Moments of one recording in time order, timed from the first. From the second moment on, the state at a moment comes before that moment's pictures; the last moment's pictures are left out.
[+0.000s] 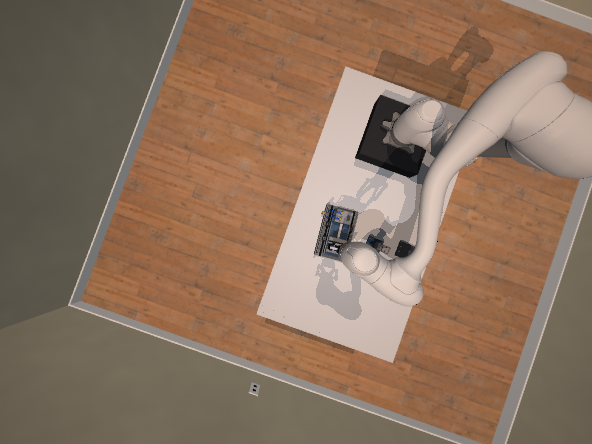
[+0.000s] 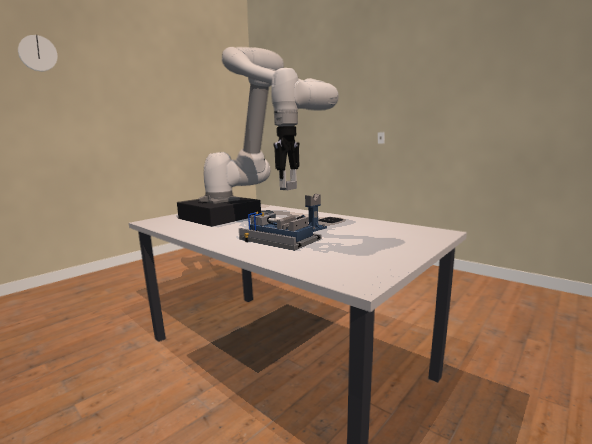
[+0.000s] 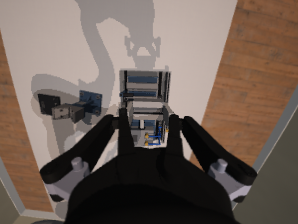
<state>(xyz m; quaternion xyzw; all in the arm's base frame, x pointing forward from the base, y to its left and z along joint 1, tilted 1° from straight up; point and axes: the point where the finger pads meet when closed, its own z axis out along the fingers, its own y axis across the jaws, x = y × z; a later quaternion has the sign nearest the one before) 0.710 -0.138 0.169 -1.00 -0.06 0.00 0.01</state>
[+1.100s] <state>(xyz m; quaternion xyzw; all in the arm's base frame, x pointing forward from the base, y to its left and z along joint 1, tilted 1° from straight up) 0.711 -0.137 0.132 -1.00 -0.06 0.00 0.01</state>
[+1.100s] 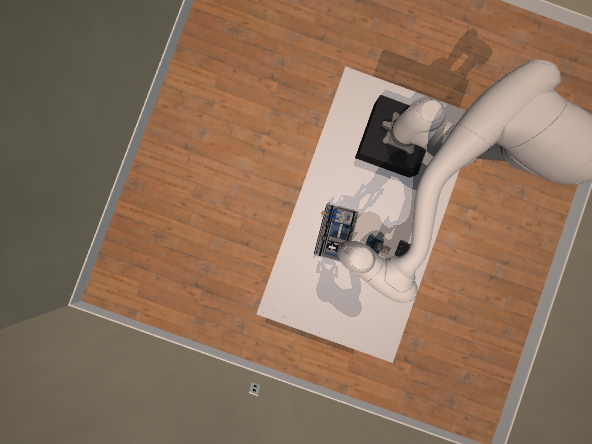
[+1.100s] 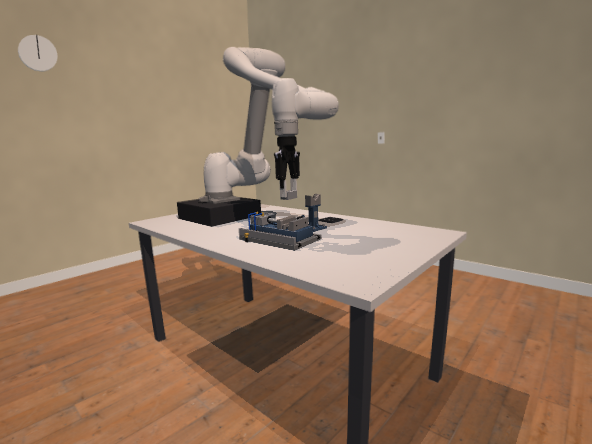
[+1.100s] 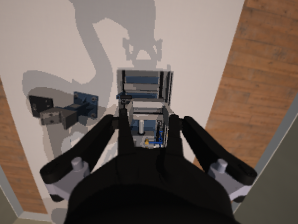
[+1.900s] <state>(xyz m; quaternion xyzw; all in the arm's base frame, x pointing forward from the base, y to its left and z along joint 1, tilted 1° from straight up) 0.711 -0.136 0.094 -1.00 -0.06 0.00 0.01</state>
